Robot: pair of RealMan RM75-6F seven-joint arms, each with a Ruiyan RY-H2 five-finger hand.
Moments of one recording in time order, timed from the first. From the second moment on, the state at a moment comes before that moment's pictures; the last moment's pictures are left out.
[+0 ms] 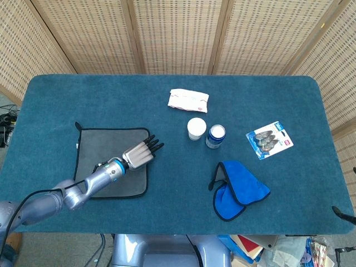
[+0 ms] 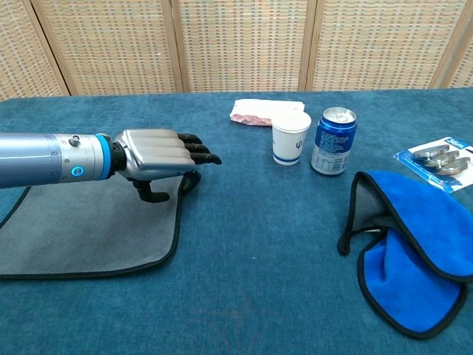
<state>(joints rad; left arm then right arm) -1.00 -1.63 -0.02 -1.06 1.56 0.65 0.35 -0.04 -1.05 0.13 -1.65 -1.30 1.51 -0.06</state>
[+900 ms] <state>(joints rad) -1.00 -1.64 0.01 -1.04 1.55 0.70 0.32 -0.03 -1.05 0.12 -1.65 -1.30 1.50 -0.05</state>
